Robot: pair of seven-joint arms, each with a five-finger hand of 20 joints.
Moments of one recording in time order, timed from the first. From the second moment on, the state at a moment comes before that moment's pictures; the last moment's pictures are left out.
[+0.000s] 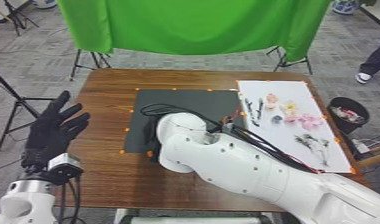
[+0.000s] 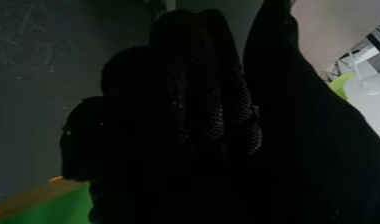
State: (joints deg) left arm 132.4 -48.7 -99.1 -128.0 30.3 20.4 20.8; right arm -46.2 -78.2 22.0 -93.7 -91.1 -6.7 61.8
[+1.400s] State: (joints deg) left arm 151.1 -38.8 -102.5 -132.0 16.5 27.2 42.4; right arm -77.6 -35.8 63.0 -122.0 -98.6 -13.7 73.4
